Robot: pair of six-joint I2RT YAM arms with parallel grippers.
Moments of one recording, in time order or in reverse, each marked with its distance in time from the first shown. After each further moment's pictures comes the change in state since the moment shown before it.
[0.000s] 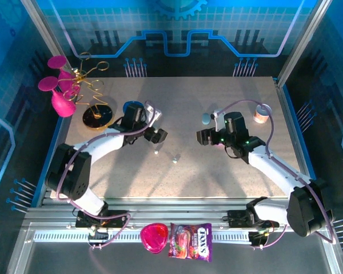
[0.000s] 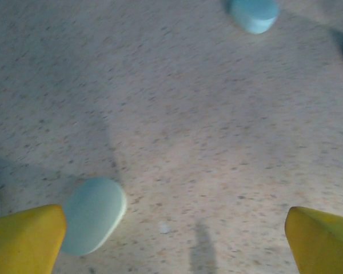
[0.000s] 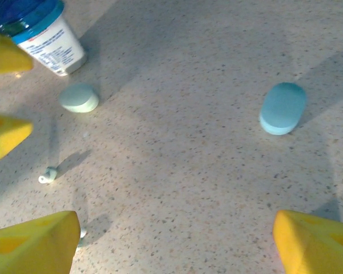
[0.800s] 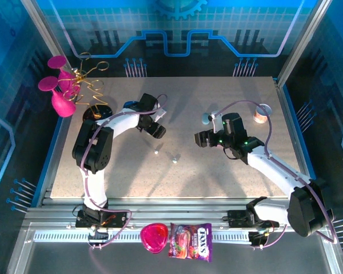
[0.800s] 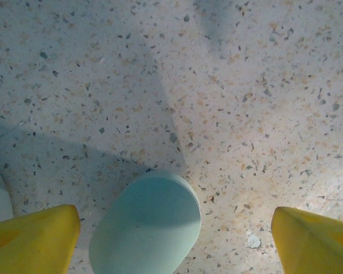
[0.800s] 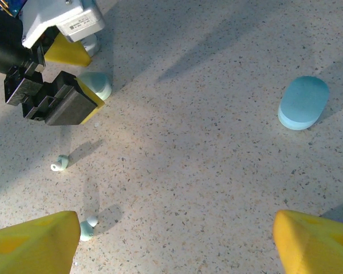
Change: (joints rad) left arm 0.004 0.369 0.404 -0.405 -0.183 0.087; right arm 0.022 0.000 0.000 -0.010 -0.010 -0.003
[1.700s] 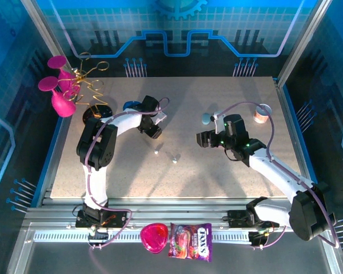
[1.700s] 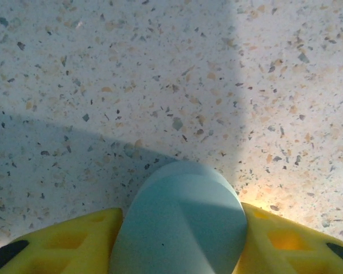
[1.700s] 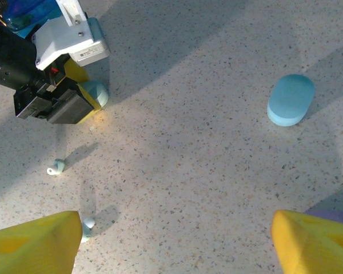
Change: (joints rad) left arm -0.005 0.058 0.017 -0.027 -0.031 0.043; right arm -0.007 -0.037 -0.023 0.000 0.020 0.042
